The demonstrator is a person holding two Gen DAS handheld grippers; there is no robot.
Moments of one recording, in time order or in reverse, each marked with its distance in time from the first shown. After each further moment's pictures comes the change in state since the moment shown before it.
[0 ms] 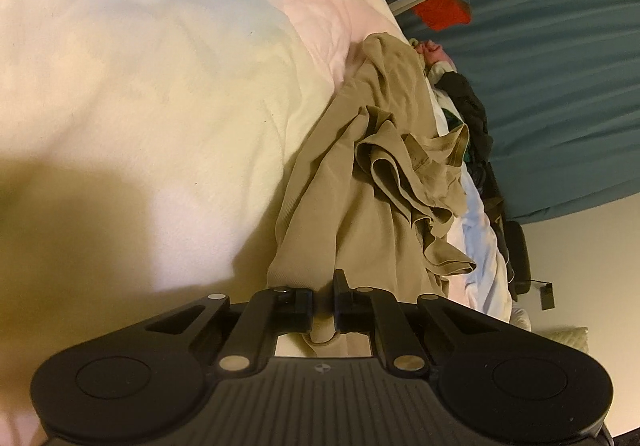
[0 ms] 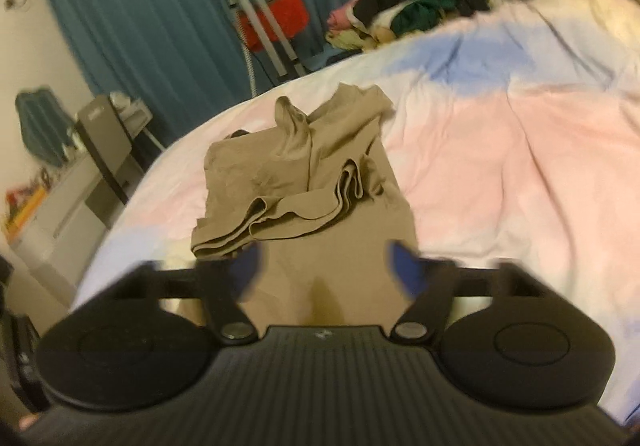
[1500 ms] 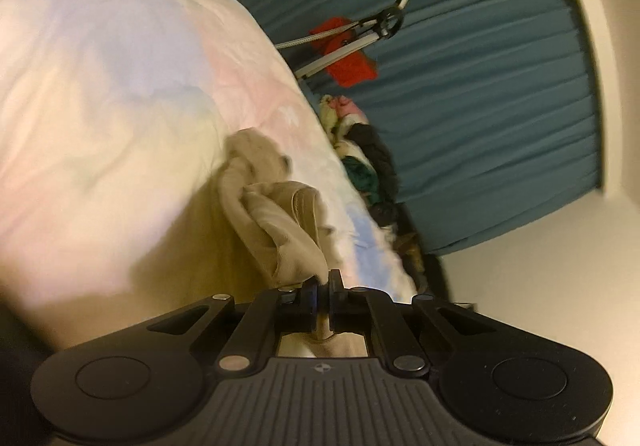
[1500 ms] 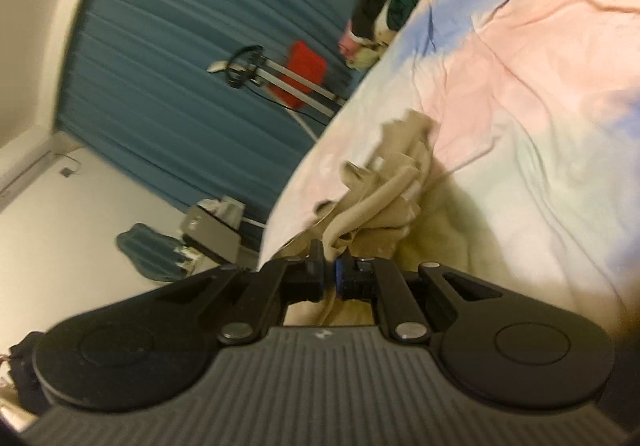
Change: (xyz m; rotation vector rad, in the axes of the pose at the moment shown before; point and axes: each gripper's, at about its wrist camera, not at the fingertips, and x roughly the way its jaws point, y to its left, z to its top) left arm -0.176 -0.022 -0.083 0.038 -0.187 -0.255; right arm -0.141 -0.055 -0.069 0.513 -0.140 0.352
